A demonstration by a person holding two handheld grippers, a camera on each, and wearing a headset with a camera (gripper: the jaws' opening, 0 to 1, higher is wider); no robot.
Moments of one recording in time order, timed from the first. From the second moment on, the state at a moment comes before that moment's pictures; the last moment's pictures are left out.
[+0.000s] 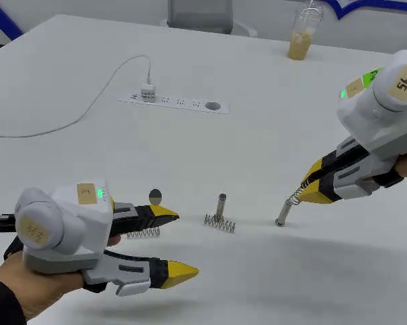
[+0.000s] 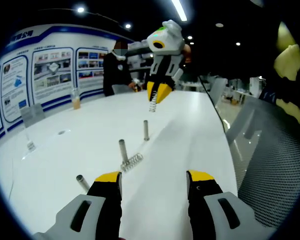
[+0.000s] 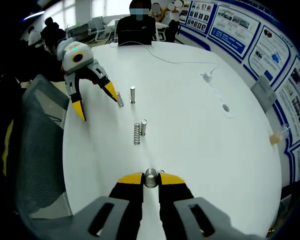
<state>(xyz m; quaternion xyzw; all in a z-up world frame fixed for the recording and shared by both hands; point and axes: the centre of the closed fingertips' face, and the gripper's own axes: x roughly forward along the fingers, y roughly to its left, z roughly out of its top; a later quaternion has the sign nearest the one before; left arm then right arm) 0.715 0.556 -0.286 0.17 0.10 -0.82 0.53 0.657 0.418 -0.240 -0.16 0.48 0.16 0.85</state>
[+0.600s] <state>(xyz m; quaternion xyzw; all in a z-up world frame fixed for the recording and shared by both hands) 0.719 0.559 -0.290 0.16 0.11 -0.82 0.54 0.666 0.399 -0.264 -0.16 0.53 0.16 0.82</state>
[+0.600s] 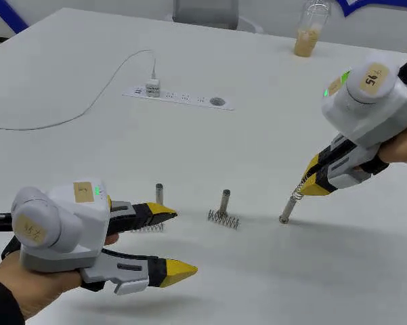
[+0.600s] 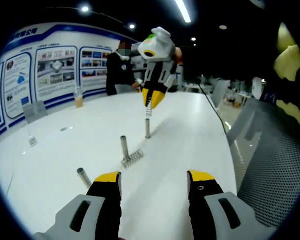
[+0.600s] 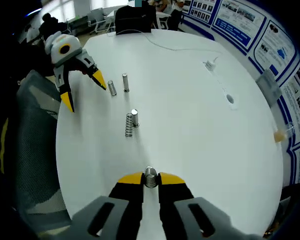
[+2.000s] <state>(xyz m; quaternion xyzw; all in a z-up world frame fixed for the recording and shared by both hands) 0.722 0.562 -0.293 0.15 0.12 -0.82 0.54 0.670 0.401 -0.323 -0.14 0.57 0.17 0.79</state>
